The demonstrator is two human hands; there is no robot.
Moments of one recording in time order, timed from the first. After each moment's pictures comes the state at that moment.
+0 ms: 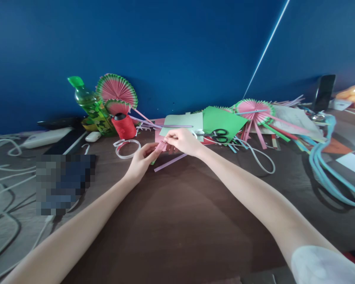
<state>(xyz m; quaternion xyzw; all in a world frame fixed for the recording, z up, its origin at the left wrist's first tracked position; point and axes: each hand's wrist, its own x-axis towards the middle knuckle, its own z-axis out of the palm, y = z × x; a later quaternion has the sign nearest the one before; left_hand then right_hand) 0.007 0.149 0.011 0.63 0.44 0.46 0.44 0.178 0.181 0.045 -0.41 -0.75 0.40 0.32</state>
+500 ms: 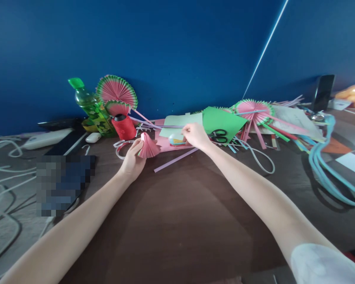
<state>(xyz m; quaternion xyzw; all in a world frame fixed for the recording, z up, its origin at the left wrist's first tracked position) -0.005 0.169 0.007 0.44 0.30 0.60 0.60 0.205 0.207 0.038 -0.60 -0.68 0.26 0.34</state>
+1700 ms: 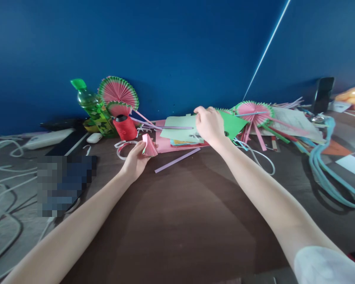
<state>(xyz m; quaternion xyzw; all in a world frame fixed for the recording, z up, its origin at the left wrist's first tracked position) -0.004 0.170 0.007 0.36 0.33 0.59 0.64 0.228 0.208 0.064 -0.61 -0.70 -0.12 0.34</state>
